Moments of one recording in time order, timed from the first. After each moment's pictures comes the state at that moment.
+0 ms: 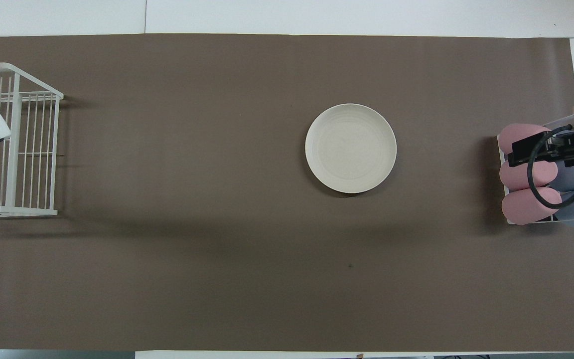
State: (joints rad) left arm -0.04 -0.02 -0.08 -1.82 0.82 1.64 0.02; right arm 0.05 -0.01 -0.07 -1.61 0.04 1.53 0.01
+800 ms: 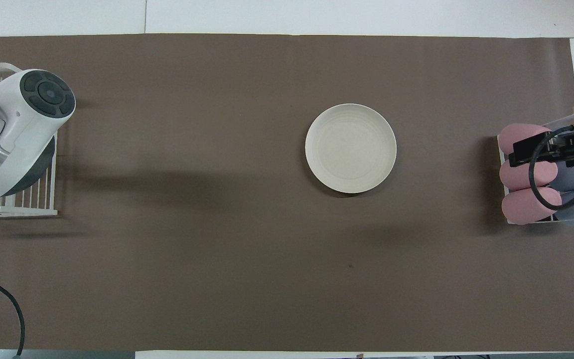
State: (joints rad) left arm -0.04 0.22 -0.08 -1.81 1.00 1.75 -0.21; right arm 0.05 -0.01 -0.06 -1.61 0.04 1.53 0.01
